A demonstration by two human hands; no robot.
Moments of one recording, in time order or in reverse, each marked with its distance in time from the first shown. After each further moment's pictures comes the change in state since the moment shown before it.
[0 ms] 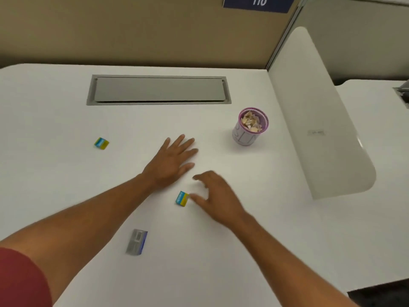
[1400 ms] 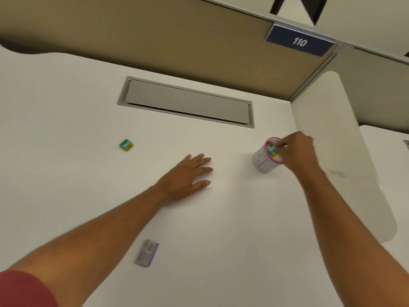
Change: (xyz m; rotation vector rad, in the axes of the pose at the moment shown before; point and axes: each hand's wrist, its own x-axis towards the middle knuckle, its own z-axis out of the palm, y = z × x) left_hand -0.026 -0.005 -0.016 -0.261 0.043 -0.043; right_hand 0.130 0.033 -0.162 -0.378 0.281 0.413
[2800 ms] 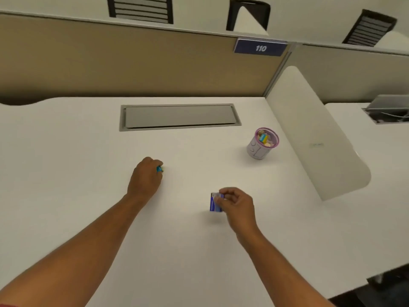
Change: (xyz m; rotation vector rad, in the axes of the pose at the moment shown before) left_hand -0.058 -0.071 -0.068 -0.054 0.320 -0.420; right_hand -0.230 -0.096 0.111 1.084 -0.048 0.342
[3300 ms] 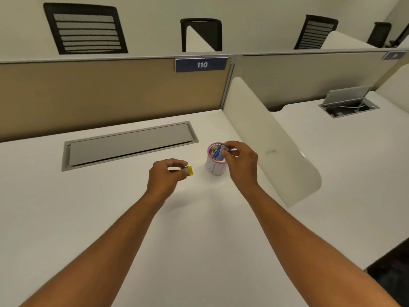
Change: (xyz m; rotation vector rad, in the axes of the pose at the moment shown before) left_hand 0.036 0.217 0.043 -0.773 -0.193 -0.168; right_hand 0.164 -0.083 -0.129 -0.242 0.362 -0.468
